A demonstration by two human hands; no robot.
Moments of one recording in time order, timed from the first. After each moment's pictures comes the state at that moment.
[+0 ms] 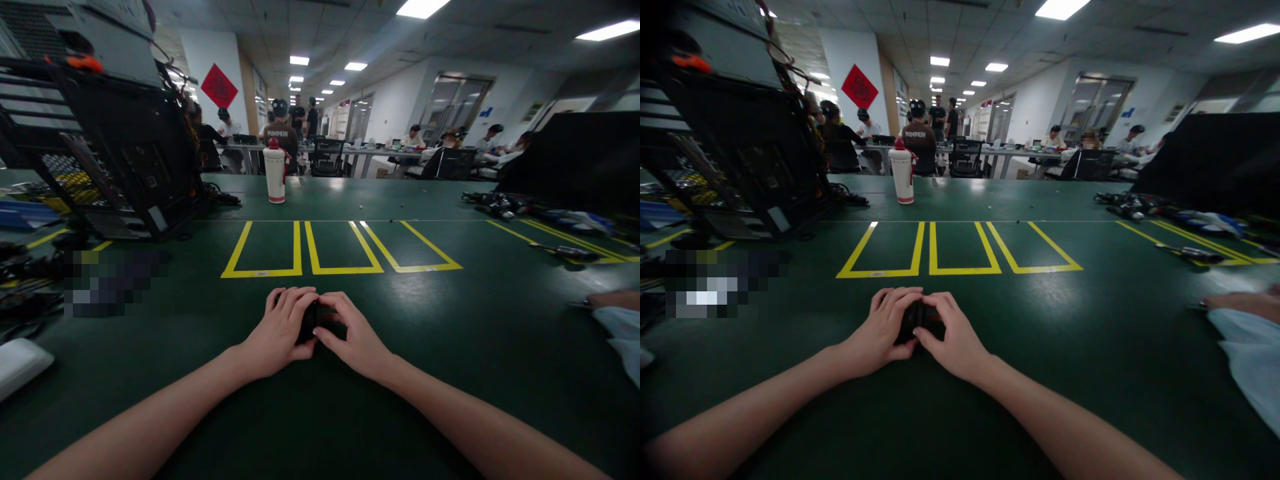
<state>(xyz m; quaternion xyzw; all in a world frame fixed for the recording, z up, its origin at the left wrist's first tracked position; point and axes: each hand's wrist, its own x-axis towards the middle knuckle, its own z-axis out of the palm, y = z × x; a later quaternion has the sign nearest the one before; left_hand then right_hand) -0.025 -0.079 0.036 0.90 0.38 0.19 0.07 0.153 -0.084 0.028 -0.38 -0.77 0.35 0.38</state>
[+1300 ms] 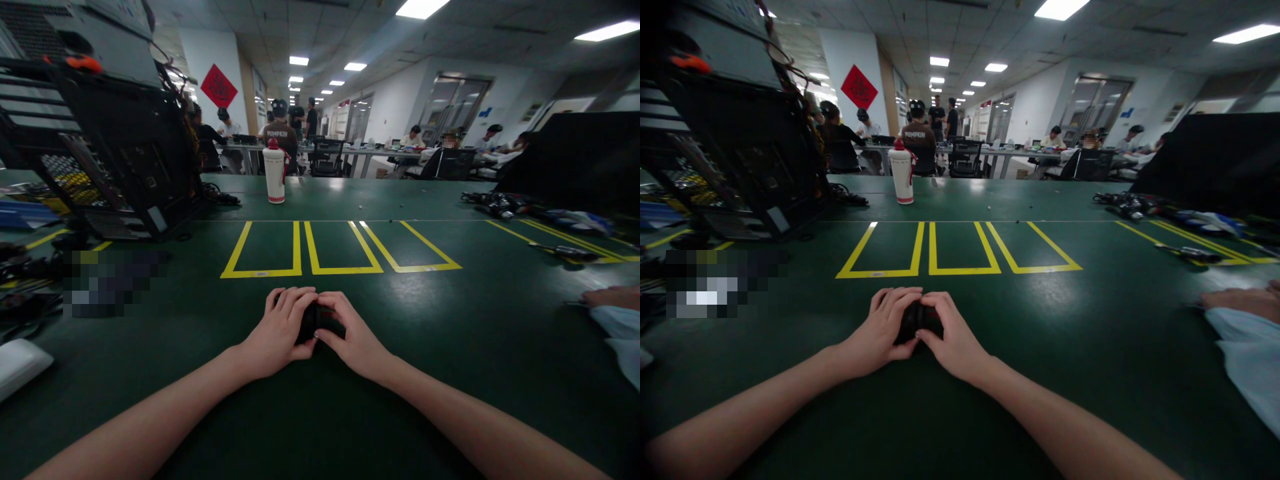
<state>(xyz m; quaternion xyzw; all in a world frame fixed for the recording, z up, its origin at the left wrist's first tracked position) -0.025 -0.078 0.035 0.90 0.38 0.21 0.07 0.153 -0.084 0.024 -0.38 -0.76 0.37 0.38</state>
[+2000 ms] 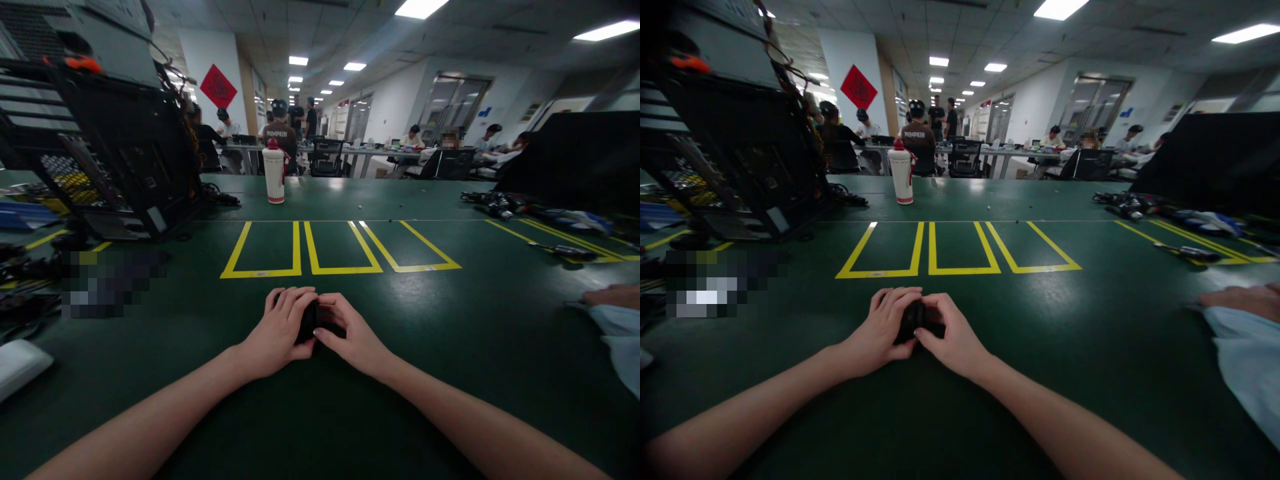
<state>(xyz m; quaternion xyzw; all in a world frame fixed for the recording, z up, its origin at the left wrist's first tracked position) -0.024 -0.078 0.033 0.90 0.38 0.20 0.06 0.153 -0.083 0.025 -0.36 -0.72 0.44 0.39</state>
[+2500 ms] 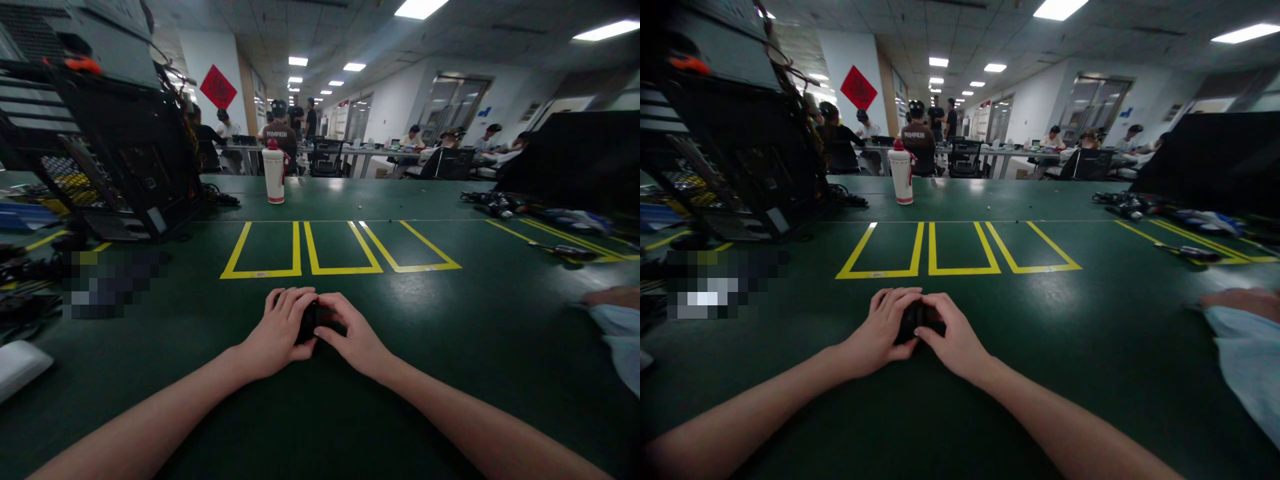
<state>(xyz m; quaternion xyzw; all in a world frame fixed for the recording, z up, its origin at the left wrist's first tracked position) -0.024 -0.075 0.027 0.90 0.39 0.21 0.05 0.152 -0.082 0.025 -0.37 -0.73 0.41 0.40</state>
